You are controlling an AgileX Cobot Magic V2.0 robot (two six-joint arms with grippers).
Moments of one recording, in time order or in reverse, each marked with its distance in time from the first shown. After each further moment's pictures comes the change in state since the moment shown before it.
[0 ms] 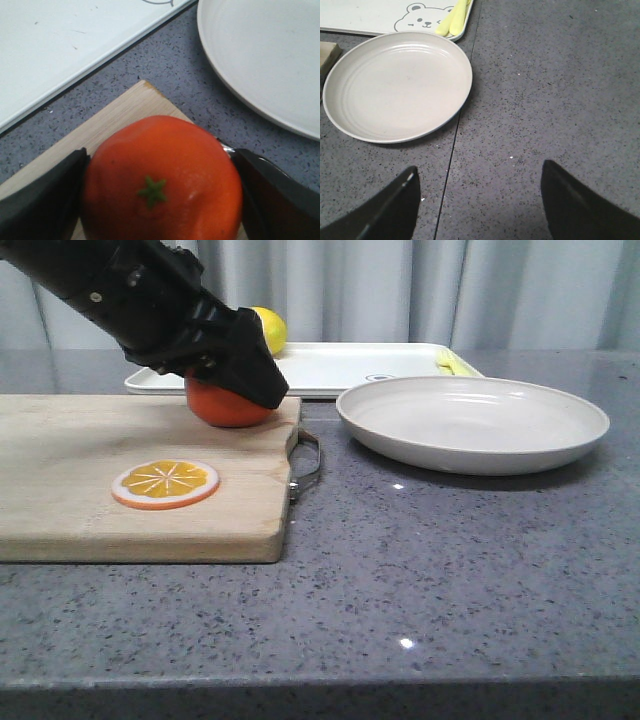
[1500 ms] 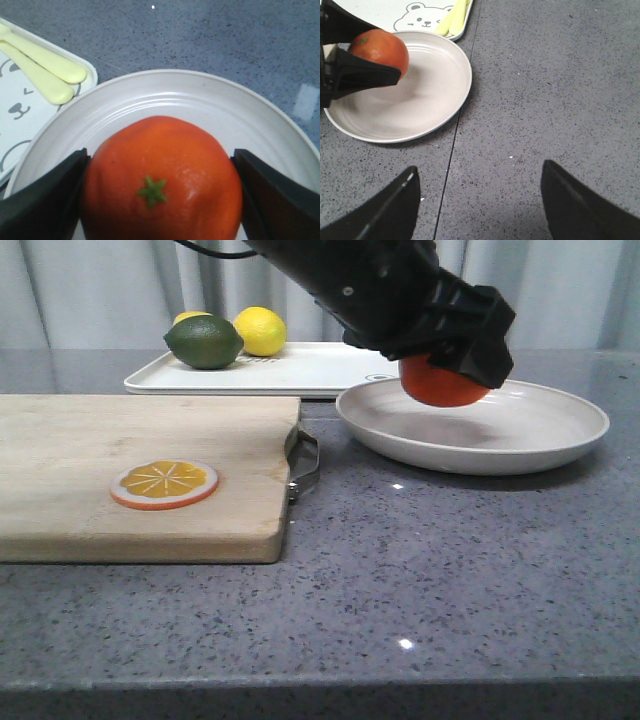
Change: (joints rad) left arm -0.286 0.277 -0.376 -0.028 -0.063 -0.016; right arm 0.000 0.000 0.000 0.000 0.001 0.000
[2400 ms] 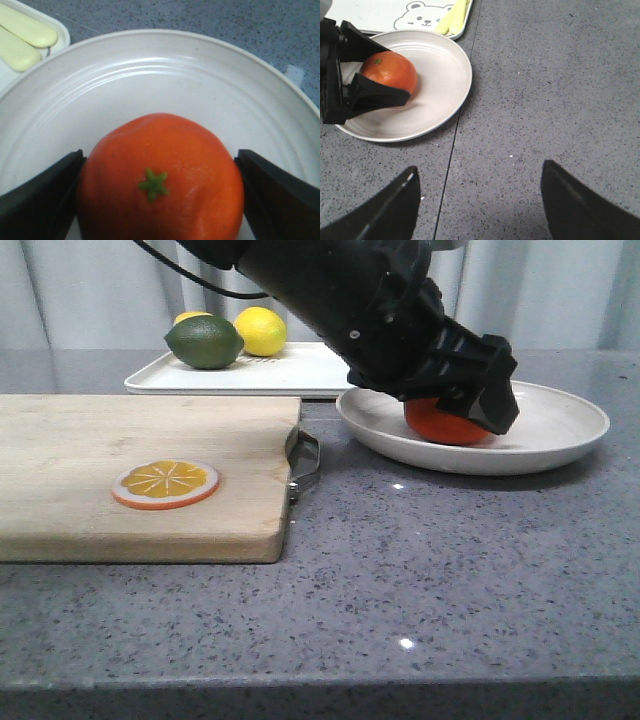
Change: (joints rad) left arm 0.000 0.055 -0.012 -0.003 0.053 -0.003; right arm 0.000 0.000 0.000 0.000 0.002 0.000
